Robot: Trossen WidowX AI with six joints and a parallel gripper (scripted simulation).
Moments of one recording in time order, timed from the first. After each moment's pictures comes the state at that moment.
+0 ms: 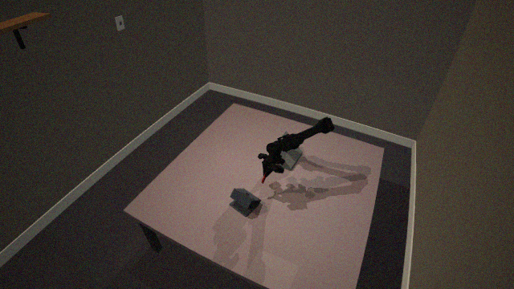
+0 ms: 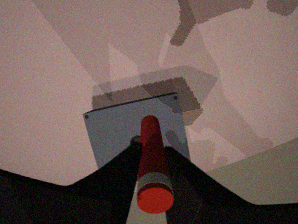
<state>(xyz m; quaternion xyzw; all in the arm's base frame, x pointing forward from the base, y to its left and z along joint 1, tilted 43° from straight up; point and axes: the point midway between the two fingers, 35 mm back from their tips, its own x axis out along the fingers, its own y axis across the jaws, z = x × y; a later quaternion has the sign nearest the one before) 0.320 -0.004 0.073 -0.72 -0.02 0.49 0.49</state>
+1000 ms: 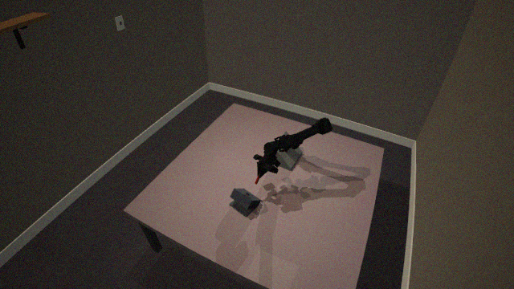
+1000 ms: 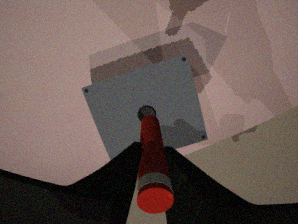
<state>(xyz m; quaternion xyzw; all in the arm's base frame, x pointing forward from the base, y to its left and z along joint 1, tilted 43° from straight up) 0.344 -0.022 0.059 -0.72 0.01 0.44 0.54</state>
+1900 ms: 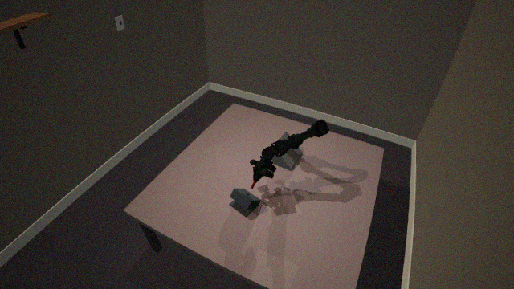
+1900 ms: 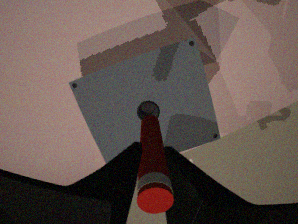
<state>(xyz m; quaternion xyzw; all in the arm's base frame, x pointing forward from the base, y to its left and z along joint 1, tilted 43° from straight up) 0.371 -0.015 0.038 -0.72 0.02 0.42 0.55</state>
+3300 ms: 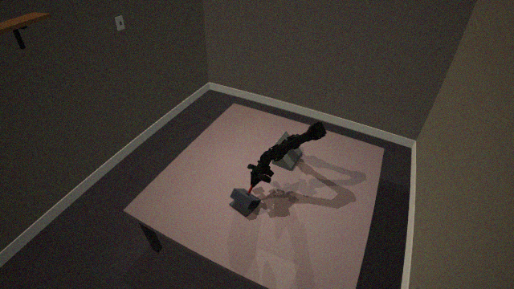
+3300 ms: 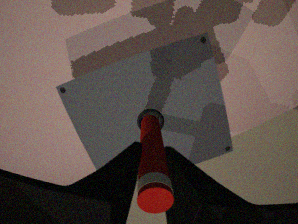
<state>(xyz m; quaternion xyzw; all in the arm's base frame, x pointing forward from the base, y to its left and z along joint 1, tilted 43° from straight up) 0.389 -0.002 0.018 -0.72 0.02 0.42 0.55</state>
